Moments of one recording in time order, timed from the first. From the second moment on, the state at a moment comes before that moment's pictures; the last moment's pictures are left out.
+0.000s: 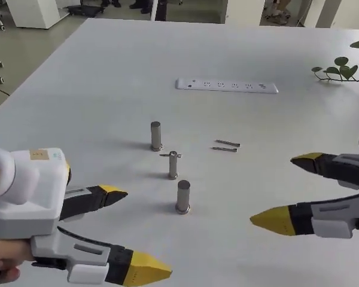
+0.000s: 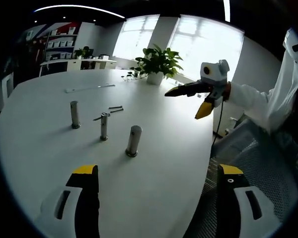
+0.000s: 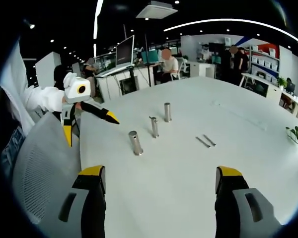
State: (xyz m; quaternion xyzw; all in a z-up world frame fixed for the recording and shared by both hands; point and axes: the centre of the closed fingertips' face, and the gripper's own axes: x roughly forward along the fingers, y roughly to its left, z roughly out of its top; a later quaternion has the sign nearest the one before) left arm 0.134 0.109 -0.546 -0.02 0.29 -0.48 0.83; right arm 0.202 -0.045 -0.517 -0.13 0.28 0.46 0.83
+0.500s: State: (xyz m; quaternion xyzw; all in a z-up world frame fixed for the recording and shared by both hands) left arm 0.135 0.116 -0.538 -0.02 0.28 -0.48 0.83; right arm 0.248 -0.040 -0.502 -0.28 0.26 0.51 0.77
